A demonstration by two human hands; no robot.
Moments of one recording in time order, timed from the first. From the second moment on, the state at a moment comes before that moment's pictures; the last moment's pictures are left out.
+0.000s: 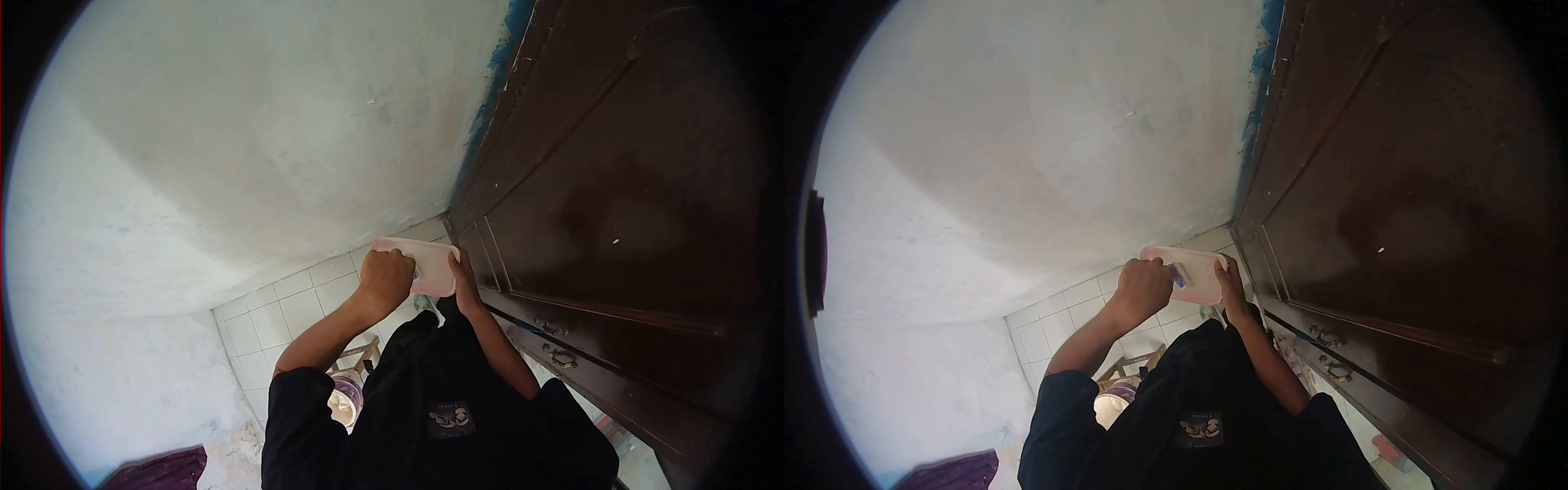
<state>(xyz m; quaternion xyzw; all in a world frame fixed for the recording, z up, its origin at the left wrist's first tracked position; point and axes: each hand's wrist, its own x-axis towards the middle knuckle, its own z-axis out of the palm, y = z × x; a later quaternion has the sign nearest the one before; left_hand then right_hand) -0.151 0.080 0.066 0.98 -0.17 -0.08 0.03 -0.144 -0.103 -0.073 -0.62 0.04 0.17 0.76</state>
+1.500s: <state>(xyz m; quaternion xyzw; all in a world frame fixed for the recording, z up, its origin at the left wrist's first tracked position) -0.009 -0.003 -0.214 0.54 0.26 -0.11 0.79 -0.178 -0.194 -0.210 -0.67 0.18 0.19 0.69</state>
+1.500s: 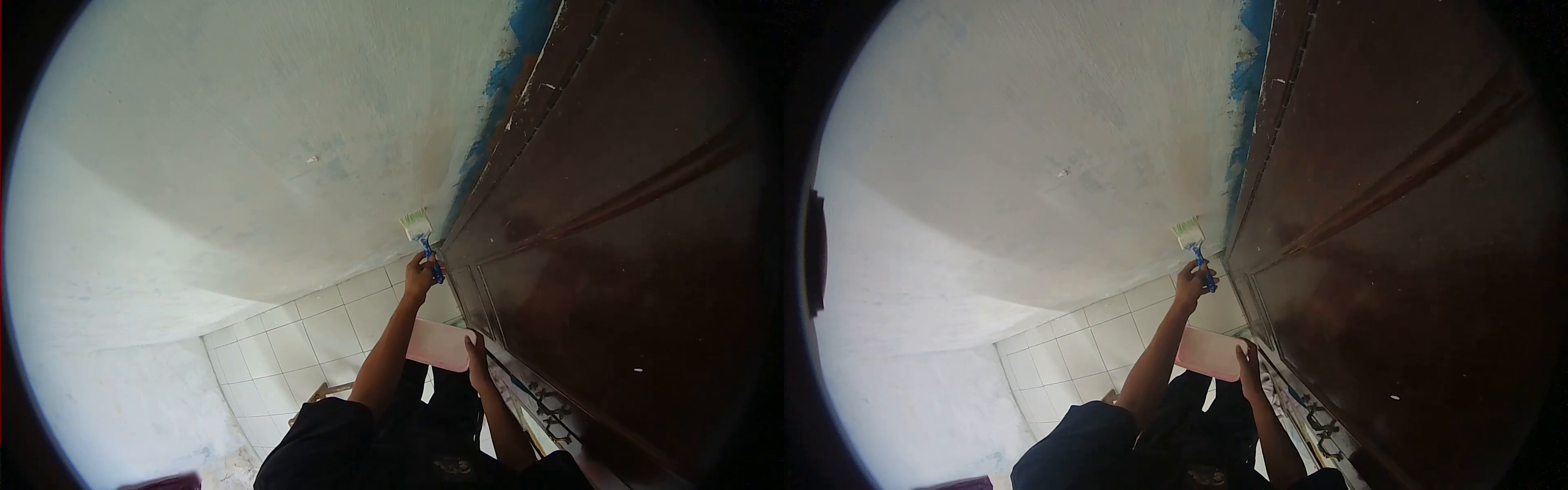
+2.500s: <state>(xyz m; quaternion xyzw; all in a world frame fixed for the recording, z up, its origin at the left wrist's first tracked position) -0.027 -0.018 -0.136 0.54 0.18 -0.02 0.82 -0.193 -0.198 -0.217 -0.66 0.19 0.20 0.70</state>
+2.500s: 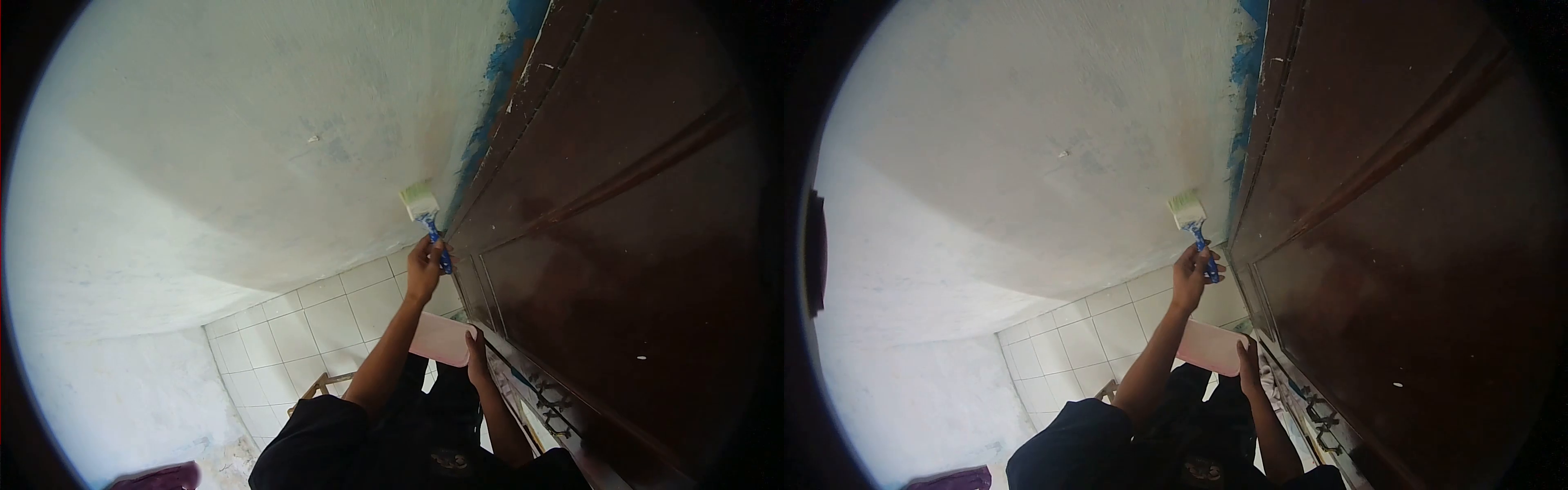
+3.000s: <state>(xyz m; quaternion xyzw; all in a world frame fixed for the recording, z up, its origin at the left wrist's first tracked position) -0.002 -0.010 -0.254 0.43 0.32 -0.12 0.83 -0.201 -0.193 -0.226 -0.64 0.20 0.18 0.72</state>
